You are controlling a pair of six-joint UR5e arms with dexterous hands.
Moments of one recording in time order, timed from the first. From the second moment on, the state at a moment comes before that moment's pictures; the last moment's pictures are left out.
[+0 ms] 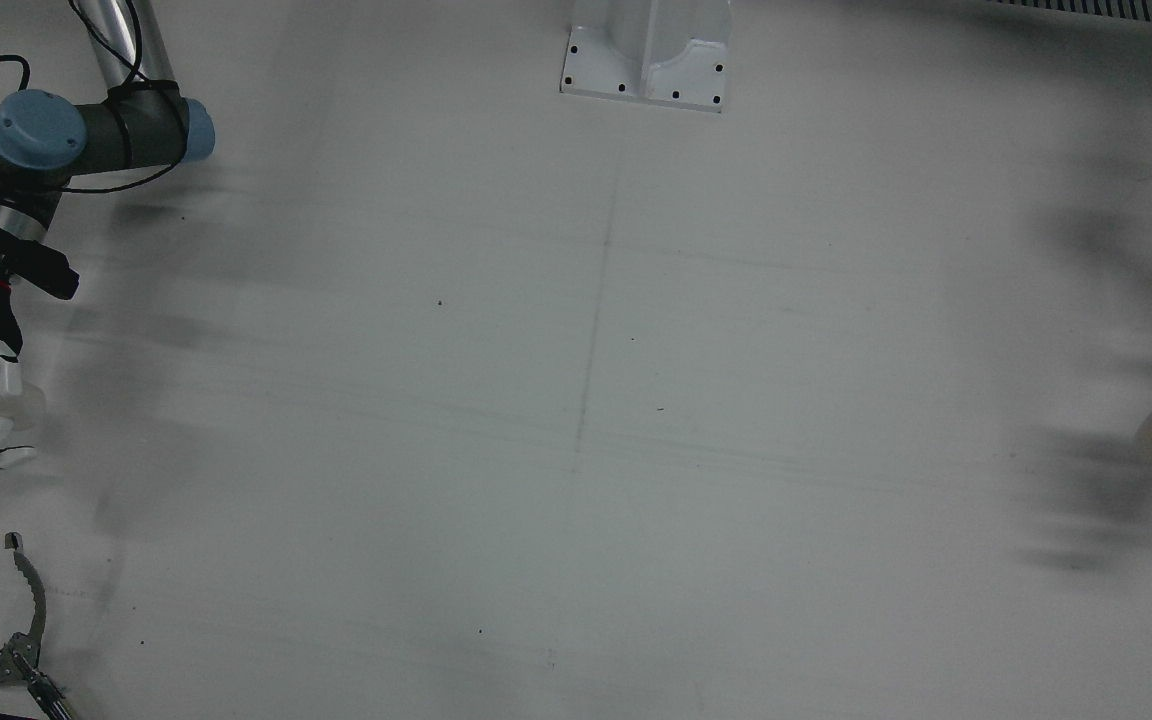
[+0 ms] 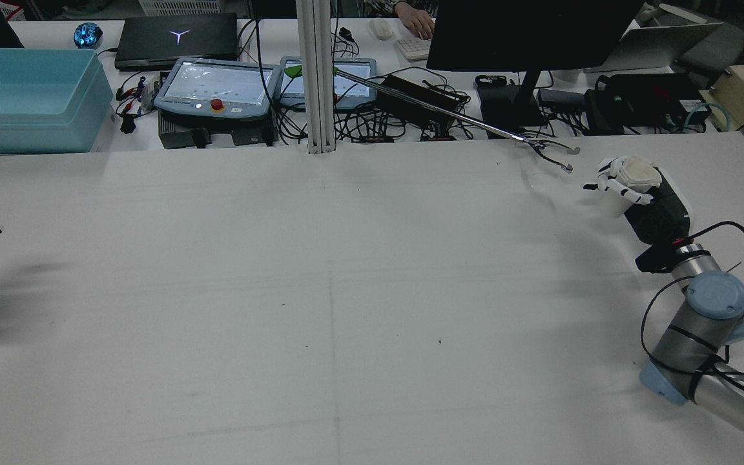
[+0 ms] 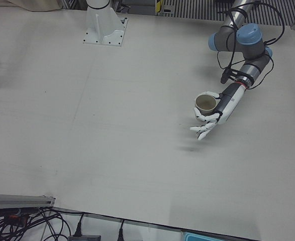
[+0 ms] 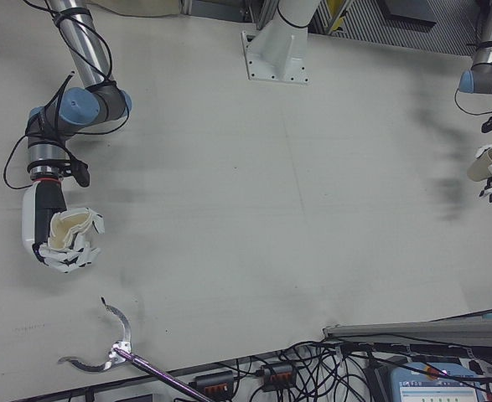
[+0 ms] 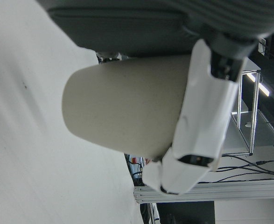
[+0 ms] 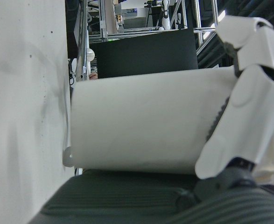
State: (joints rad) left arm -1.00 -1.39 -1.70 -0.27 1.49 0.22; right arm 0.89 -1.35 1.19 -2.86 -0.93 0.04
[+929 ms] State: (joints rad) left arm -0.93 -1.43 -1.51 -0.38 1.49 0.28; right arm 0.93 -1.36 1.28 -2.87 -0.94 0.04
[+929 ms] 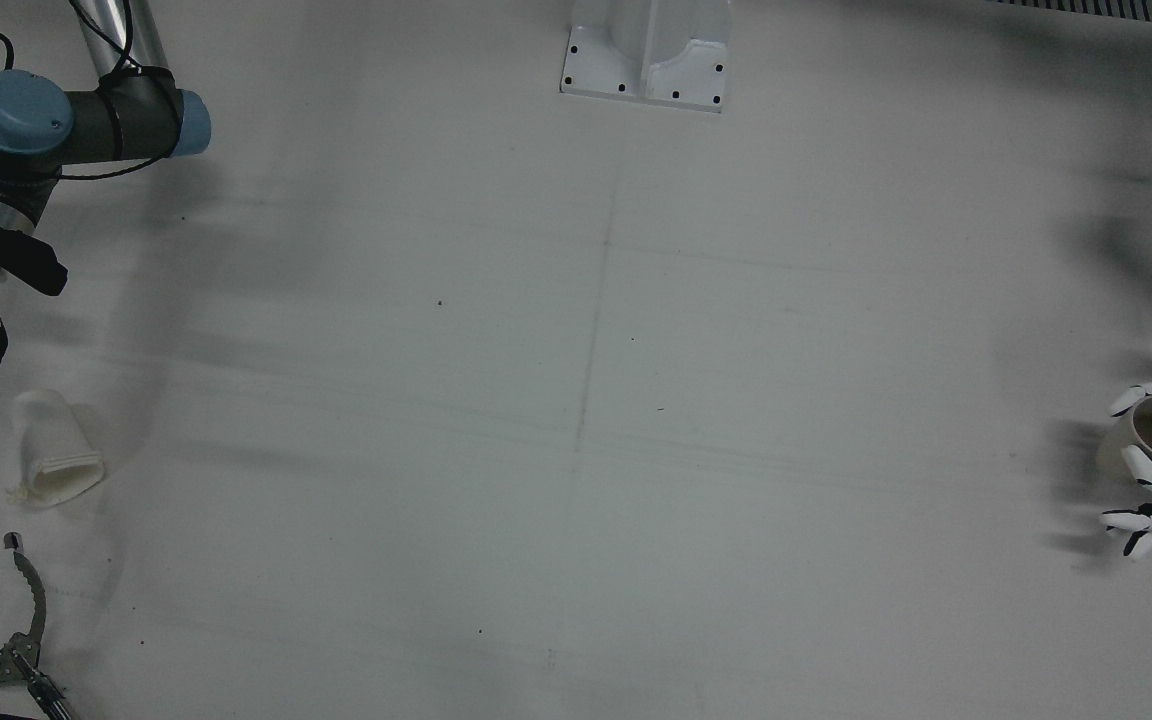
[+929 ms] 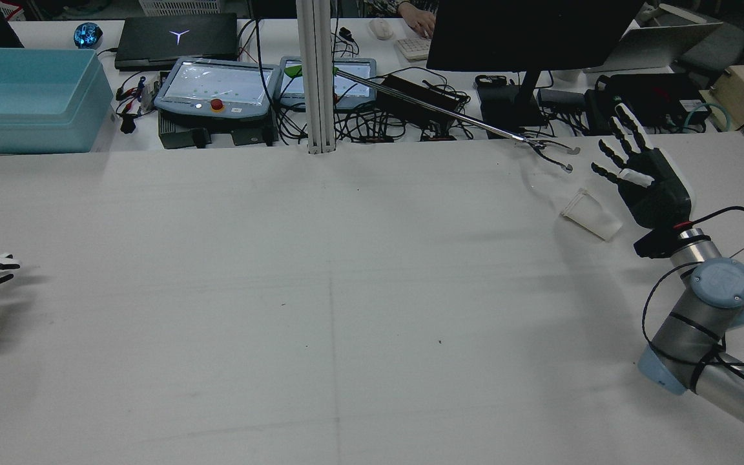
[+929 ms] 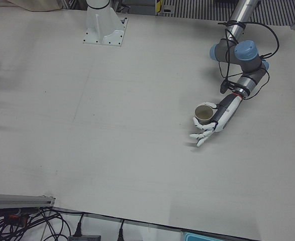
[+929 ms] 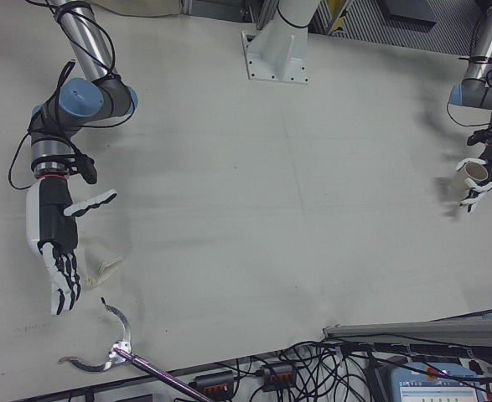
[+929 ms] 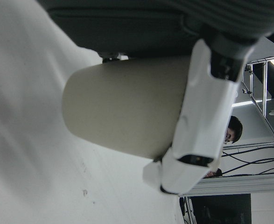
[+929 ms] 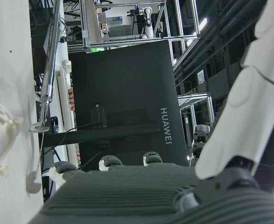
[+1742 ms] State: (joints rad) left arm -0.91 -1.43 -1.48 -0.37 1.50 0.28; right arm 0.93 -1.37 1.37 -2.90 -0.94 0.00
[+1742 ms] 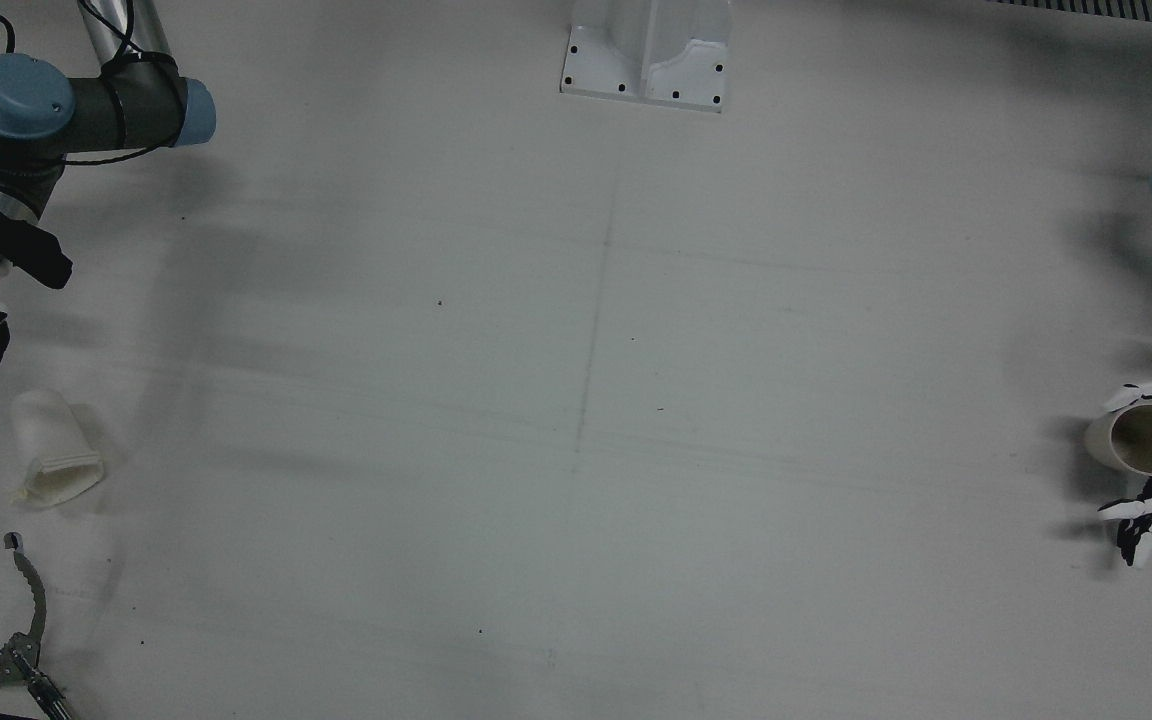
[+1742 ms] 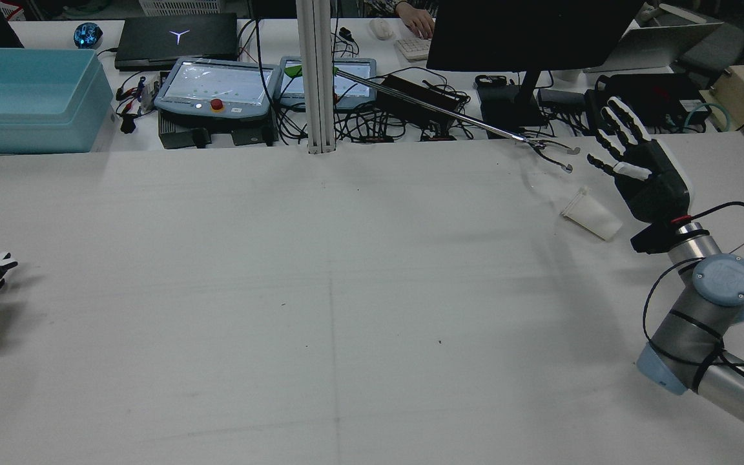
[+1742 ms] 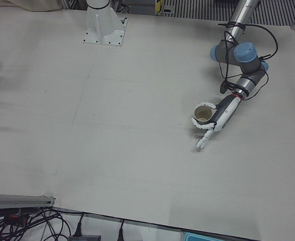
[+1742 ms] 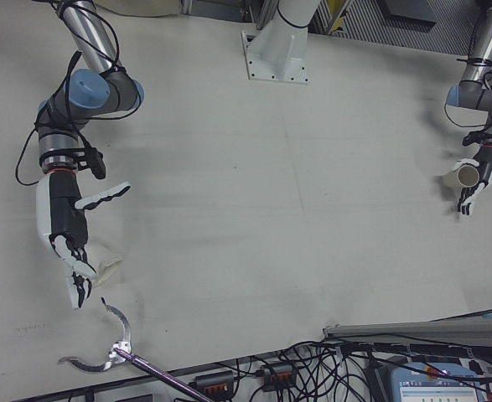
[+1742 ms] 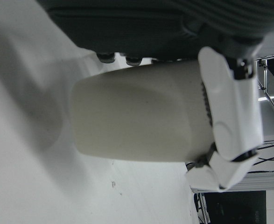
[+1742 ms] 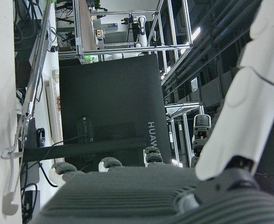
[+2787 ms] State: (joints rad) left arm -1.20 -1.22 -1.72 -0.42 1.58 0.09; right arm 1.02 -1.38 1.64 -3.10 -1.05 -0.07
